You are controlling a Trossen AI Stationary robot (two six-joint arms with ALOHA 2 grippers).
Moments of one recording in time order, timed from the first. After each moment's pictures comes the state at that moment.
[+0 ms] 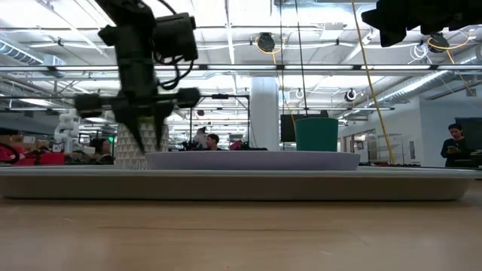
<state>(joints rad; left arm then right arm) 0.09 1.59 0.95 -0.67 0.11 -1.90 0.38 0.58 0.31 0.17 0.29 -0.10</state>
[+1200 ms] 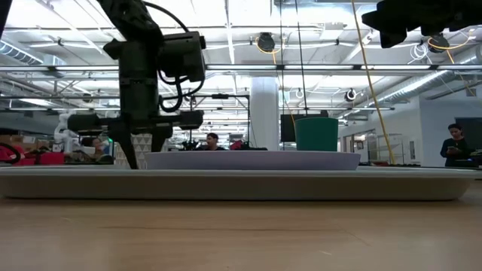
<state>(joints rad) 0.04 1.73 0.96 -0.64 0.09 -1.83 0.38 0.58 0.31 0.16 0.29 -0.09</state>
